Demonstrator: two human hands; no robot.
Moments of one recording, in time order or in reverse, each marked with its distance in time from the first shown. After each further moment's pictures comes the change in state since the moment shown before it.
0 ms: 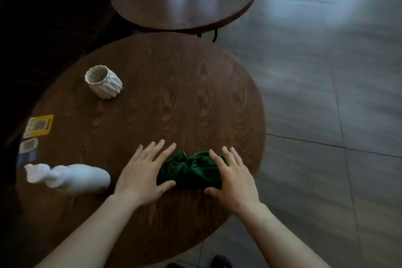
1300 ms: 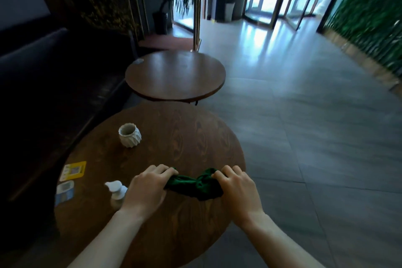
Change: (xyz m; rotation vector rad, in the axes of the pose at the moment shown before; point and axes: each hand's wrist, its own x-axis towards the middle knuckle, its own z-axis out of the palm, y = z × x) left_hand -0.160 -0.011 -0.169 -0.103 0.377 0.139; right_hand -0.153 -0.174 -0.141 -0.336 0.408 -0.031
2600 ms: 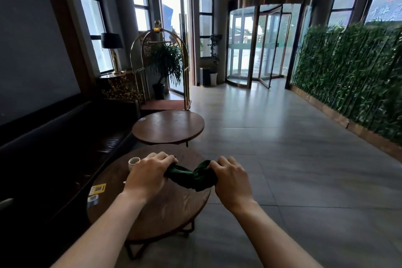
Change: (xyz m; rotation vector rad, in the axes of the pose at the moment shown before) left_hand -0.271 0.264 -0.240 0.115 0.336 0.082; right_hand -0.325 -0.006 -0.270 0.043 0.372 0.005
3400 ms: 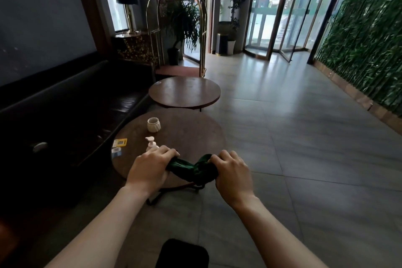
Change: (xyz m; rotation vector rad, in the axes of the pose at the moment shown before) left_hand -0.112 -0.060 0.036 -0.080 -0.116 -0.099; right_hand -0.065 -0.082 0.060 0.005 -0.114 -0.022
